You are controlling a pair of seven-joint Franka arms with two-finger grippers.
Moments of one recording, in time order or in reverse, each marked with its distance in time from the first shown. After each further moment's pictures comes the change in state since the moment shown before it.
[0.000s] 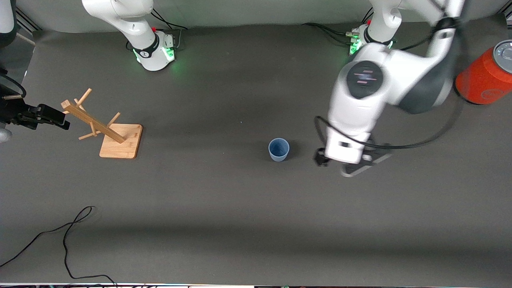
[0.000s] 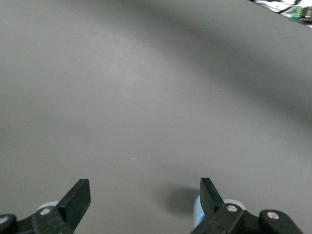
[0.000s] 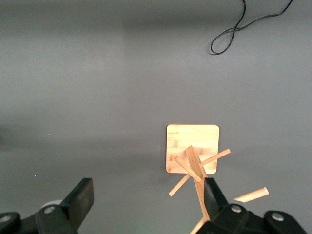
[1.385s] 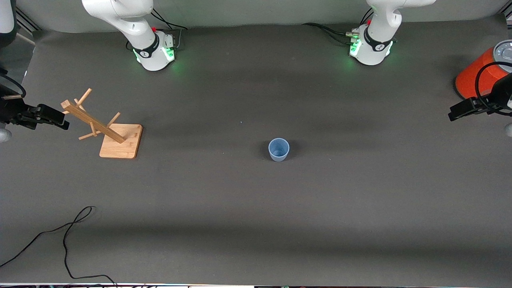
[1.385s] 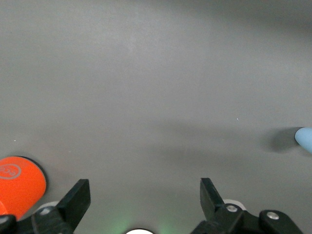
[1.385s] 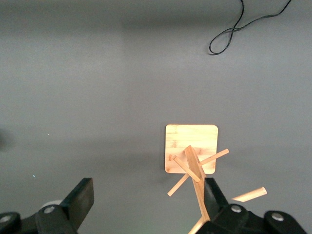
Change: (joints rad) left arm 0.186 -0.290 0.294 -0.109 -0.178 -0.266 0.782; right arm 0.000 0.000 0.000 0.000 -0.005 0.000 0.000
